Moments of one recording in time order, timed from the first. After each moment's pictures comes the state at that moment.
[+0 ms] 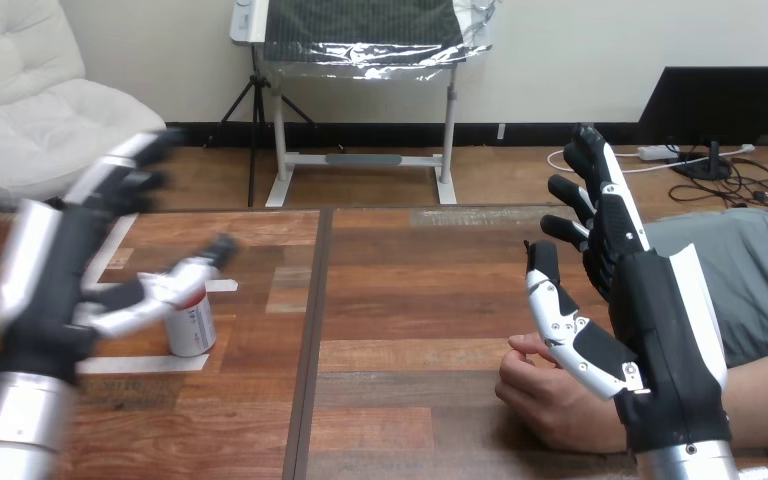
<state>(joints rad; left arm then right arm) 0.14 0.32 0.21 -0.24 0.13 -0.19 -0.08 0.36 -0.07 0.11 -0.50 -0.21 -0.21 -0.01</state>
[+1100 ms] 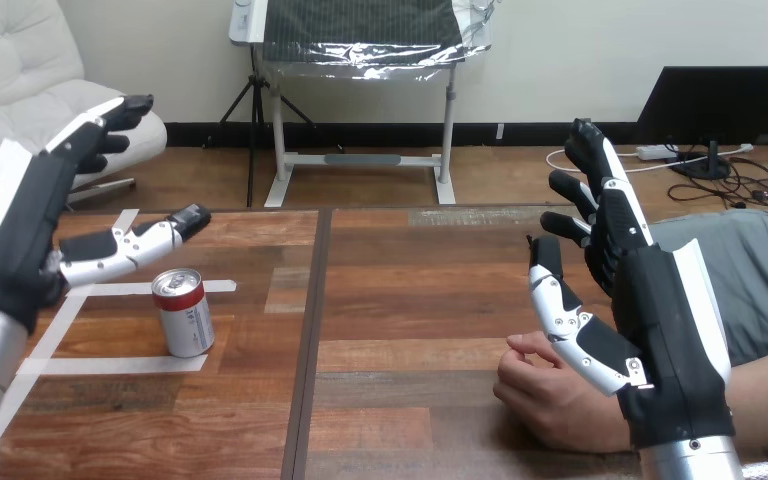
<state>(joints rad) 0.00 0.50 0.25 -0.17 0.22 -0.10 -0.17 0.34 -0.08 0.10 -0.50 -0.20 -0.20 0.00</state>
